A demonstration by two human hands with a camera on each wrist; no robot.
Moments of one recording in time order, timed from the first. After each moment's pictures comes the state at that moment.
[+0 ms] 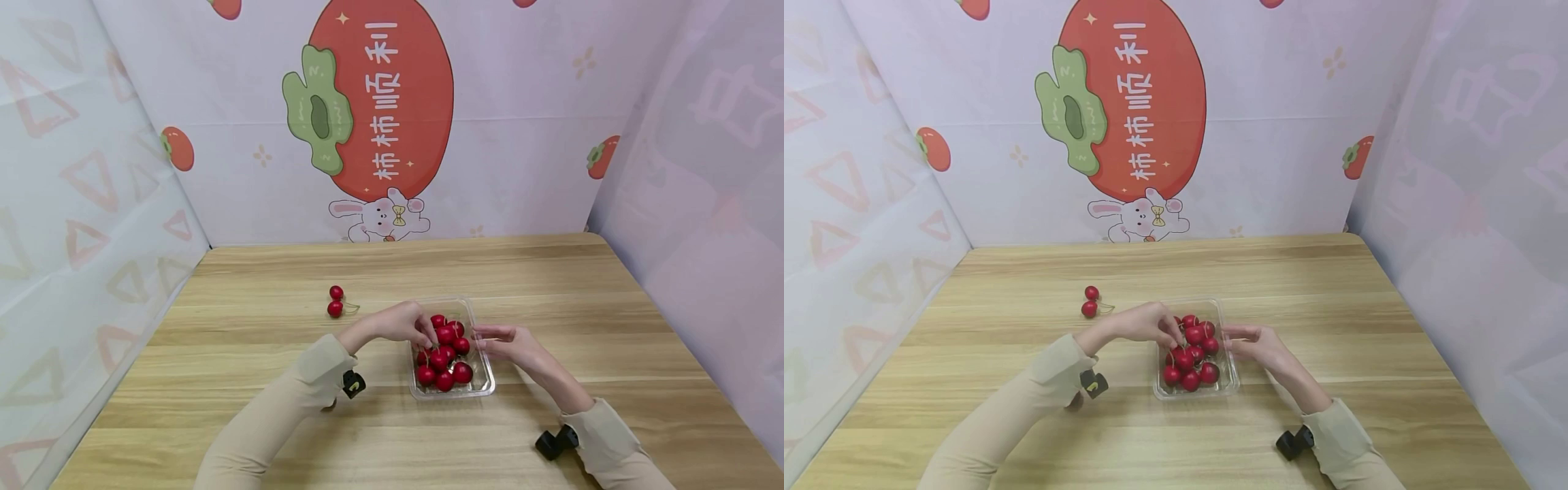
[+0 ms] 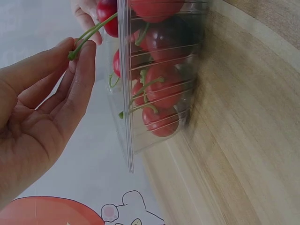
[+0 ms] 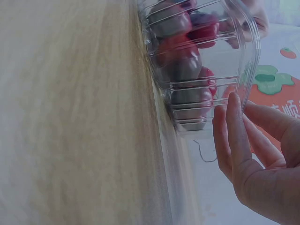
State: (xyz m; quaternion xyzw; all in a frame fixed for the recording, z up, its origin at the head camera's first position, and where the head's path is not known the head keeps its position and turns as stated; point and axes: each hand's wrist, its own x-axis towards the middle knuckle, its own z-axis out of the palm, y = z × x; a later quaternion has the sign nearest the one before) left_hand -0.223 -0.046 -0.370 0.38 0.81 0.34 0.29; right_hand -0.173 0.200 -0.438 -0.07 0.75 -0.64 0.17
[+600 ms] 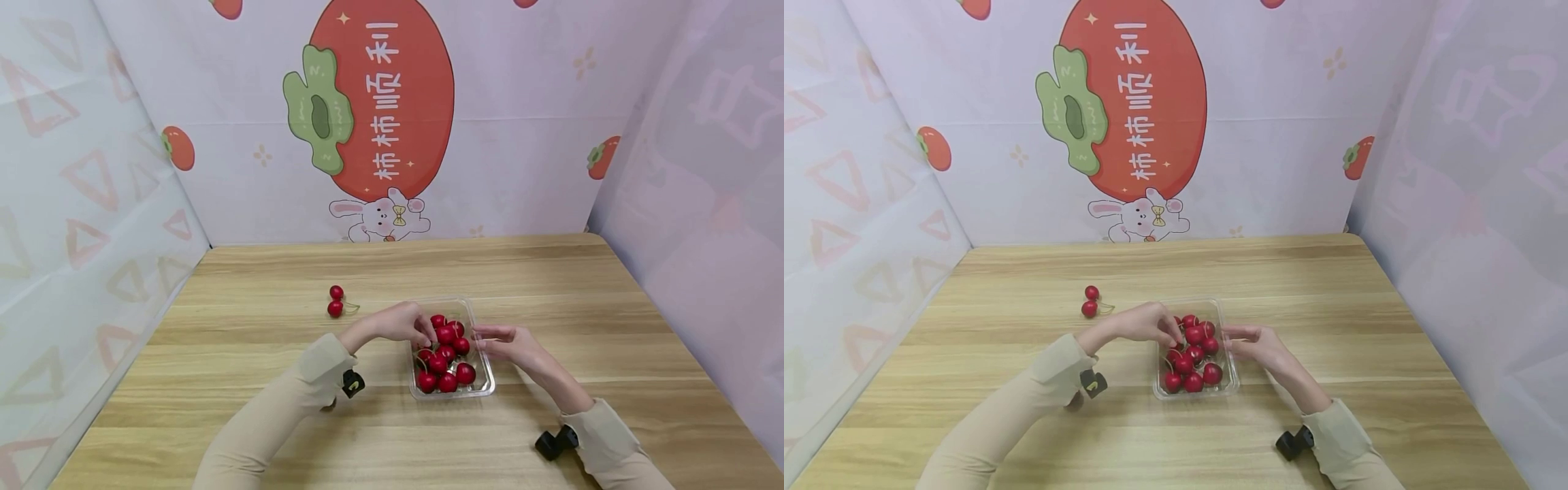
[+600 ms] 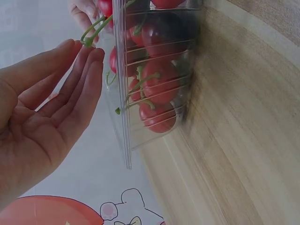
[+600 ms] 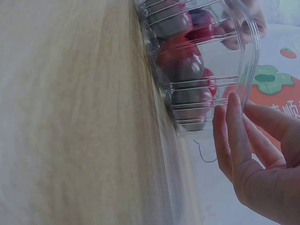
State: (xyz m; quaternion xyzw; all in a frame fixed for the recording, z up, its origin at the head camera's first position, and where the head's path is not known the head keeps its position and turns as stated) left_hand -0.225 -0.048 -0.373 0.39 0.82 0.32 0.27; right_hand -0.174 0.201 -0.440 -0.07 0.76 -0.63 0.17
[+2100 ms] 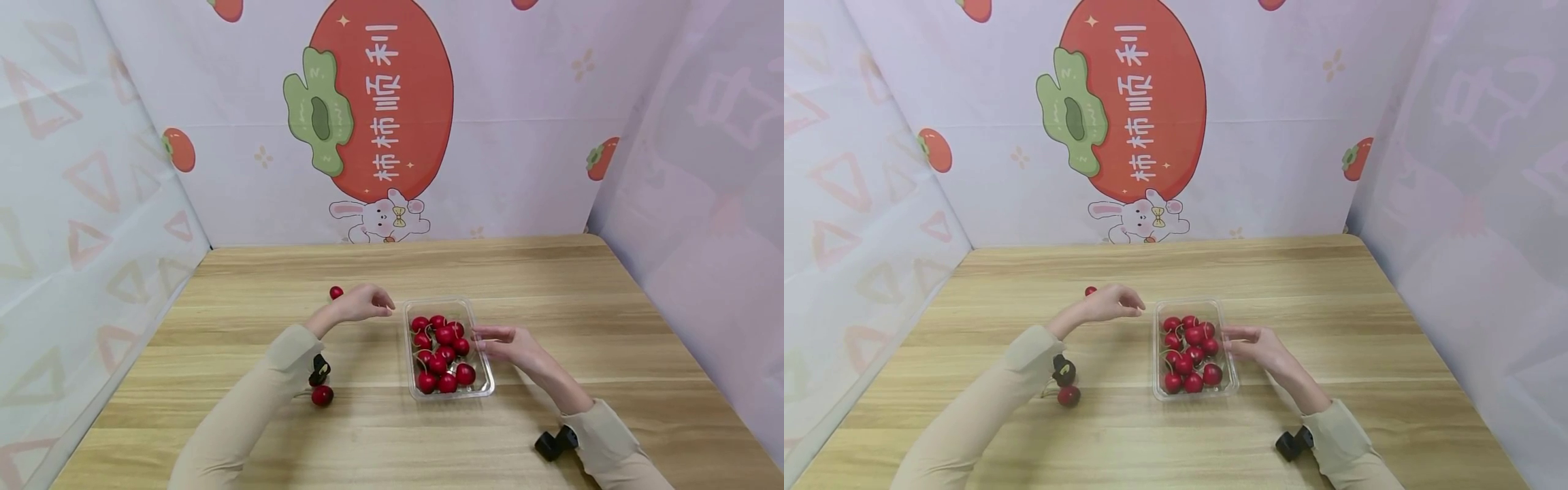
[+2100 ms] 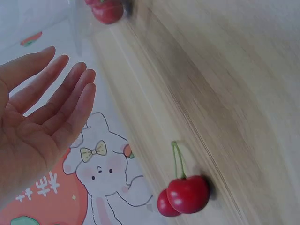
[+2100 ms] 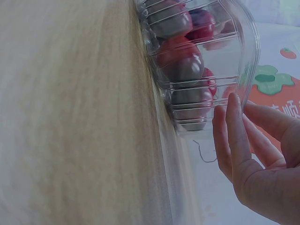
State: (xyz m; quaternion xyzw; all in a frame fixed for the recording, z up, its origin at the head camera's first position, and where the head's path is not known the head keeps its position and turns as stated) left_hand -0.256 -0.111 -0.378 0.30 0.89 0.29 0.16; right_hand -0.174 0.201 -0.440 -0.08 0.75 -0.64 0.17
